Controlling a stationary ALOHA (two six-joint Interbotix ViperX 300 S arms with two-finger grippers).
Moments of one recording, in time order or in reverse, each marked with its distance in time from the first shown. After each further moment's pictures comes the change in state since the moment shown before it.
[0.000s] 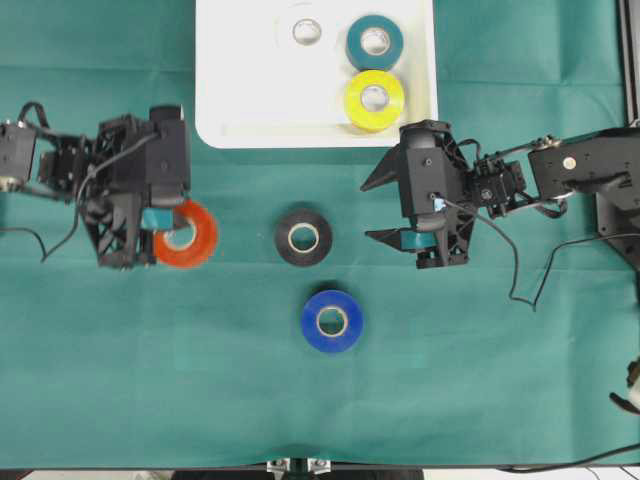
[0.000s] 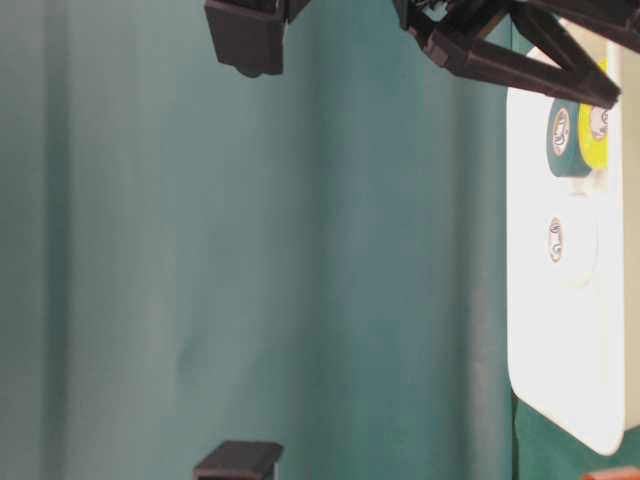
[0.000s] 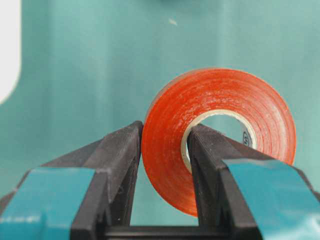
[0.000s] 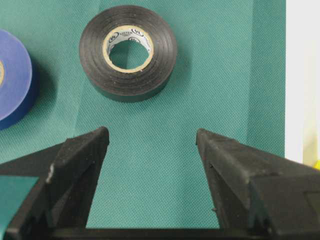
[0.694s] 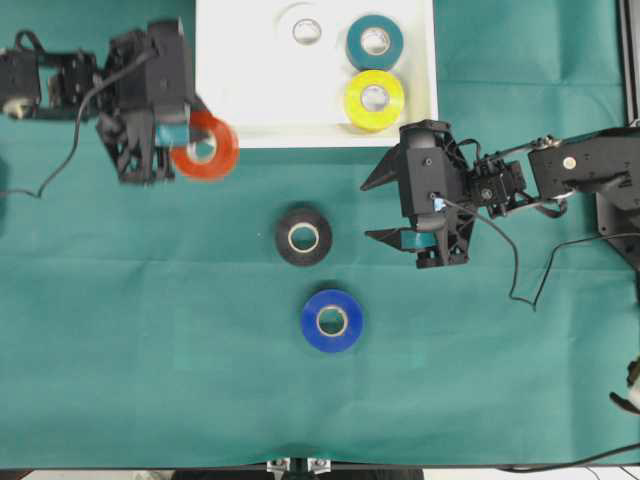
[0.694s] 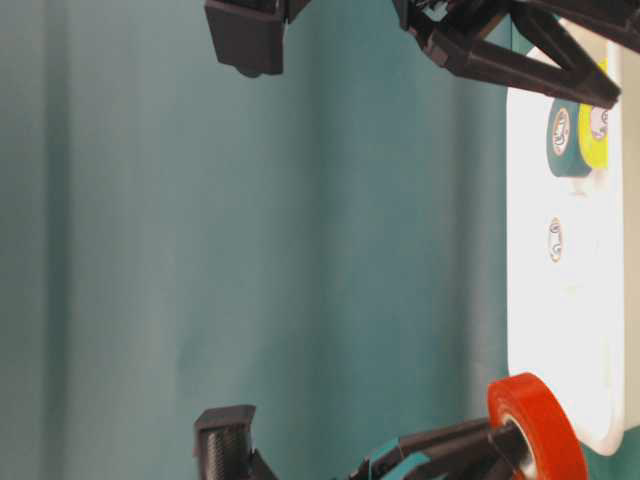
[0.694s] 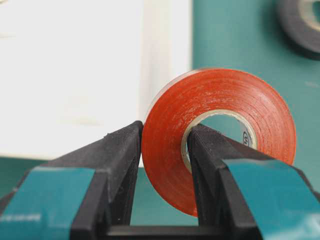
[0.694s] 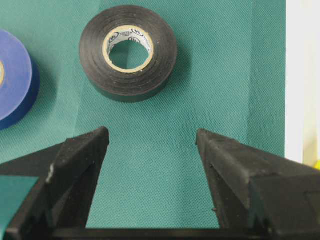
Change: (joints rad) left arm 0.276 0.017 -0.012 0.000 -0.123 0.270; right arm 0.000 0.000 -0.002 0.002 0.000 0.002
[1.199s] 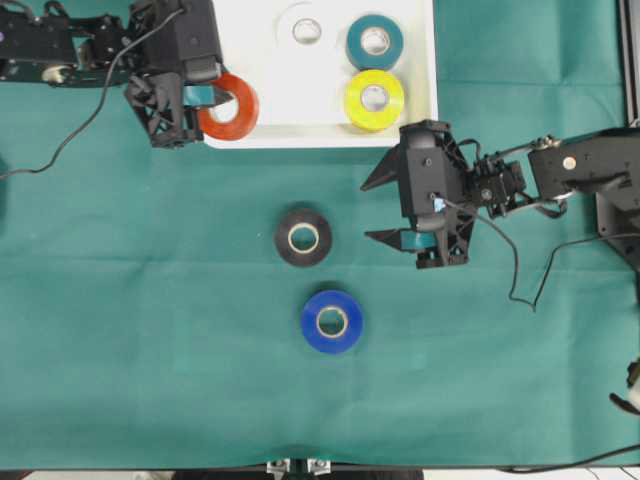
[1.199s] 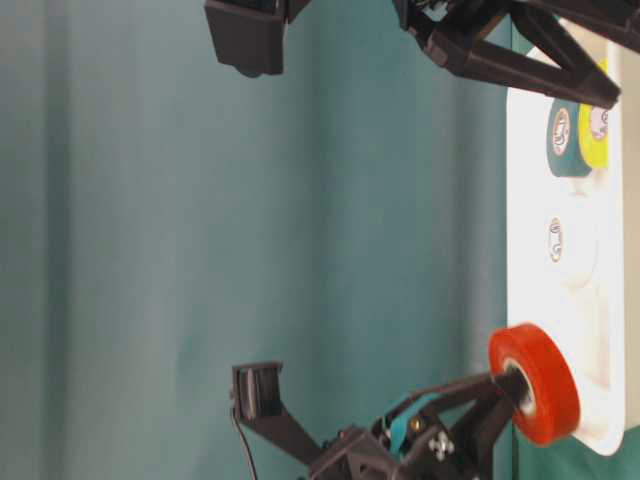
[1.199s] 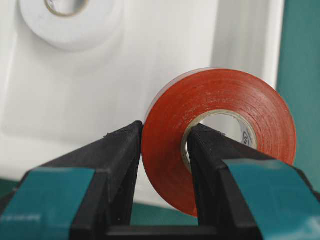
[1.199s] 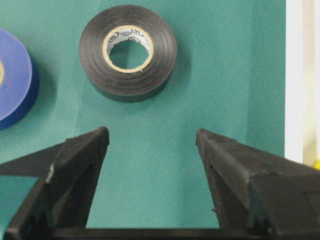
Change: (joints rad) left arm 0.091 0.129 -0.086 0.002 -0.061 0.034; right arm 0.000 0.000 0.000 0.000 0.000 0.000
